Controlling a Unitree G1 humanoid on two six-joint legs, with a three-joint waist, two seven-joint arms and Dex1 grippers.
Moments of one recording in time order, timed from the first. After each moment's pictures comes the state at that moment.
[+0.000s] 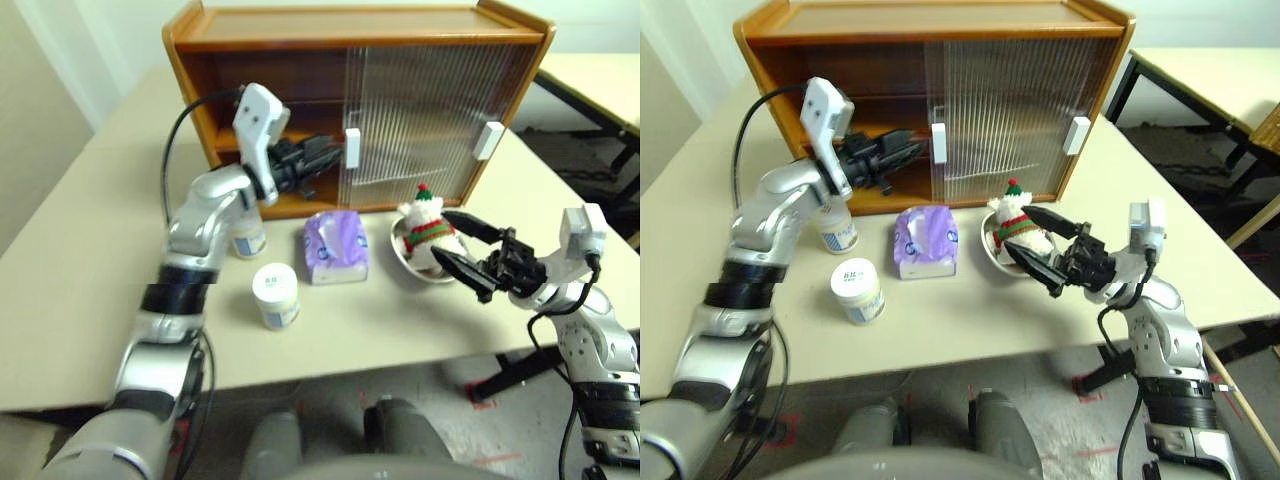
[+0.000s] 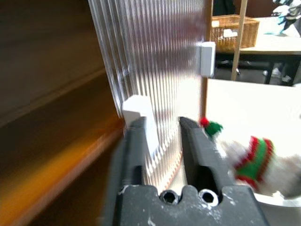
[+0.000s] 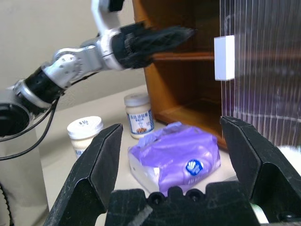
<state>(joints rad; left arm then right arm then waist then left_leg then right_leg) -0.66 0.38 0.00 0.02 -0.34 0.51 -0.78 -0.12 -0.43 -0.18 0.01 0.64 0.07 1.18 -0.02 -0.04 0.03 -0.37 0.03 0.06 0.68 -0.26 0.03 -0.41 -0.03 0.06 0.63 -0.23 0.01</state>
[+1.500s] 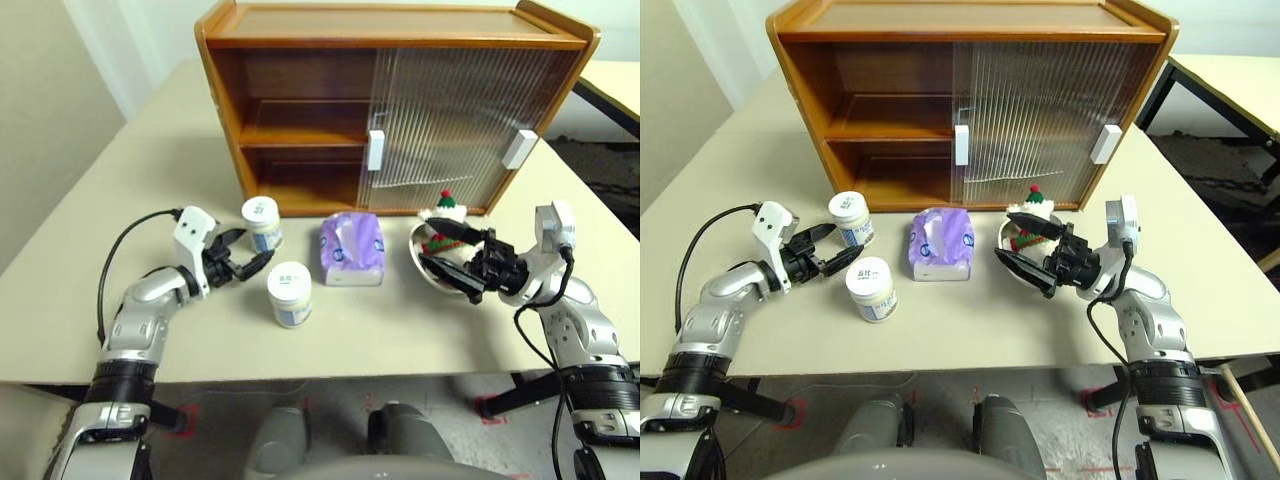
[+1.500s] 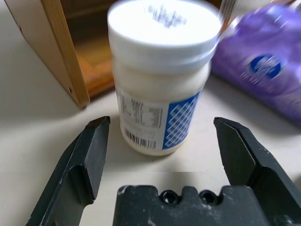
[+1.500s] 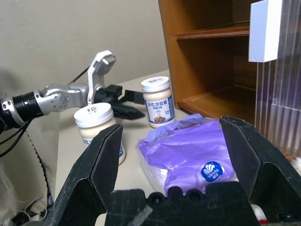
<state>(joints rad) -0.24 0.50 0.06 0.27 -0.25 0.17 -0.79 -0.19 -0.43 -0.14 0.16 0.59 0.04 1.27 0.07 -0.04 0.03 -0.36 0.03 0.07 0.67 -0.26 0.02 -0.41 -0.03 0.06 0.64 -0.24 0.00</state>
